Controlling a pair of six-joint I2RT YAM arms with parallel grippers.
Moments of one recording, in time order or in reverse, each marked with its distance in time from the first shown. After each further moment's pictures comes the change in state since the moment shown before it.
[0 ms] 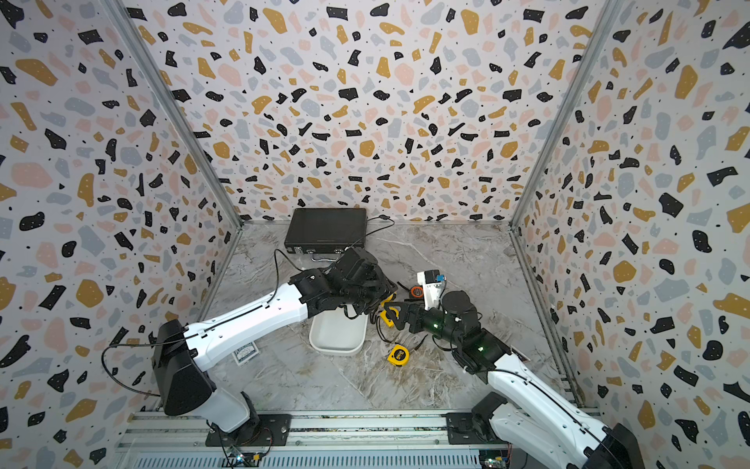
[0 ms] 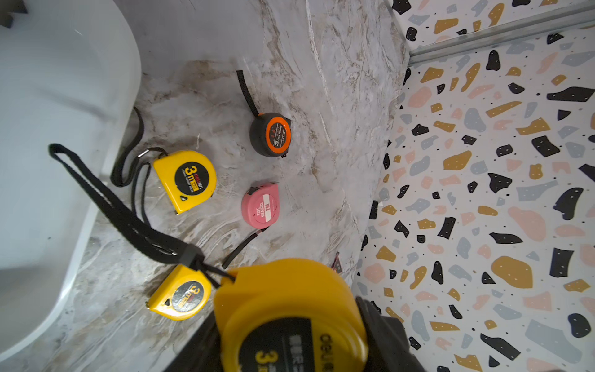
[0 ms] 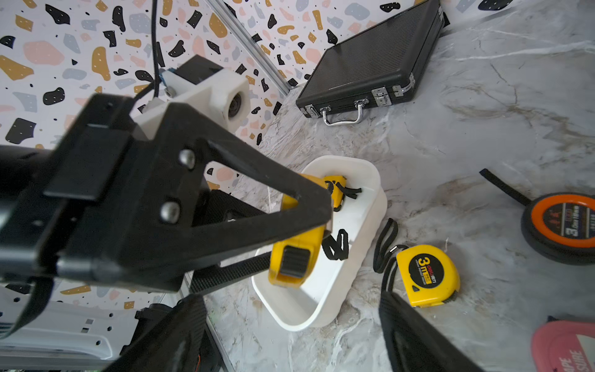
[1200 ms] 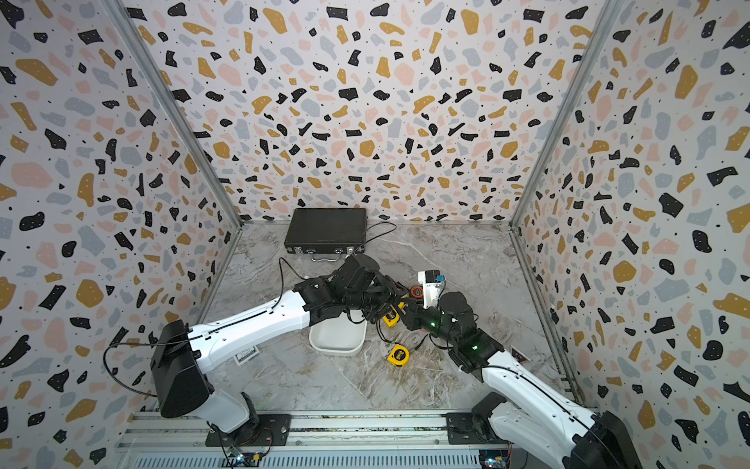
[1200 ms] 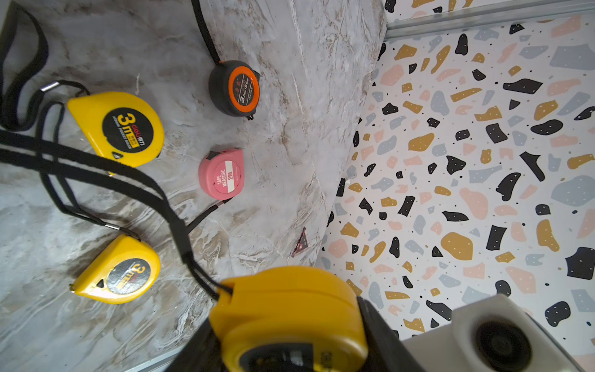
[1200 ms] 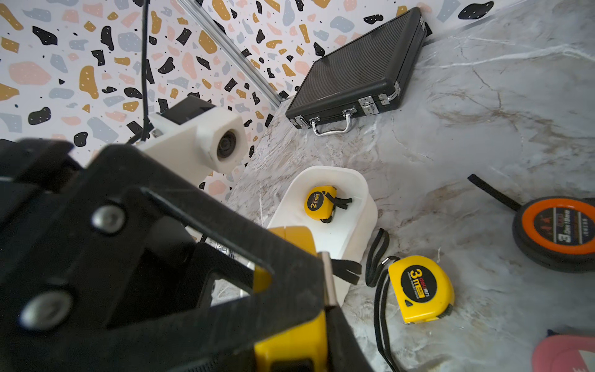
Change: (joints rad) left arm -0.031 -0.013 -0.086 0.174 0.108 -0.111; right arm -0.024 0.047 -0.041 0.107 0.038 0.027
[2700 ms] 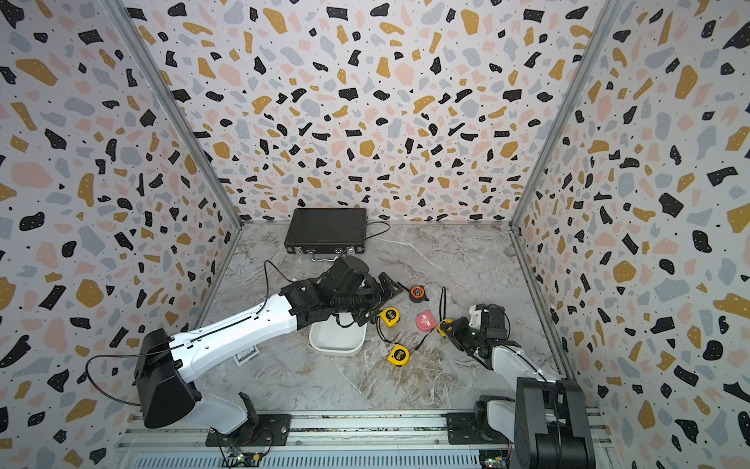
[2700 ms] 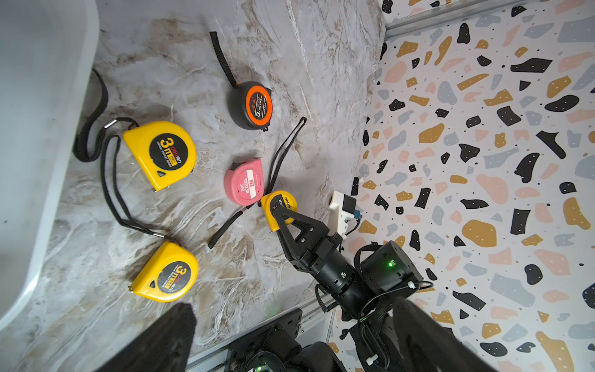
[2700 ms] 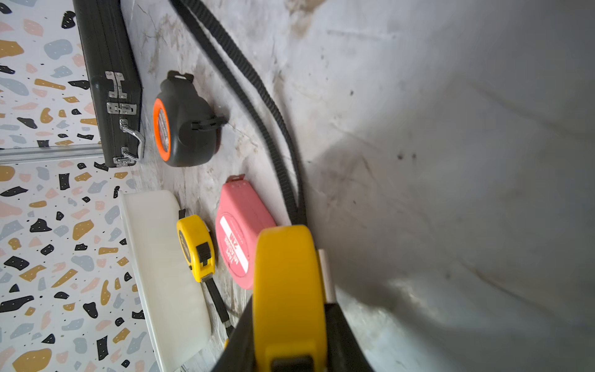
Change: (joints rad) left arm 0.027 -0.088 -0.063 -0.052 -0.032 0.124; right arm -0.667 0.269 -0.216 -0.158 -0.336 0.101
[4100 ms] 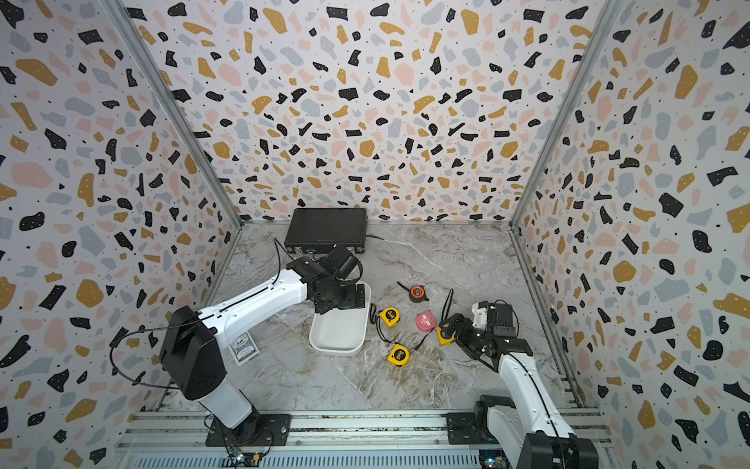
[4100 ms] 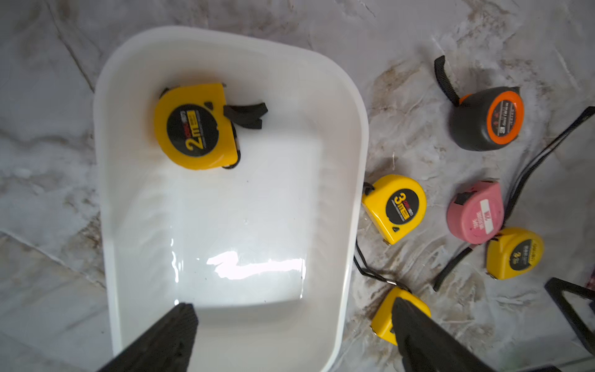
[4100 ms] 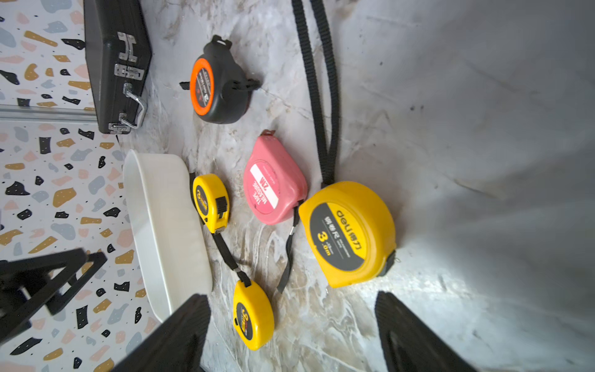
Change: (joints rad) left arm 0.212 0.215 0.137 -0.467 -0.163 0.657; right arm -0.006 -0.259 0.131 -0.447 0.011 -0.152
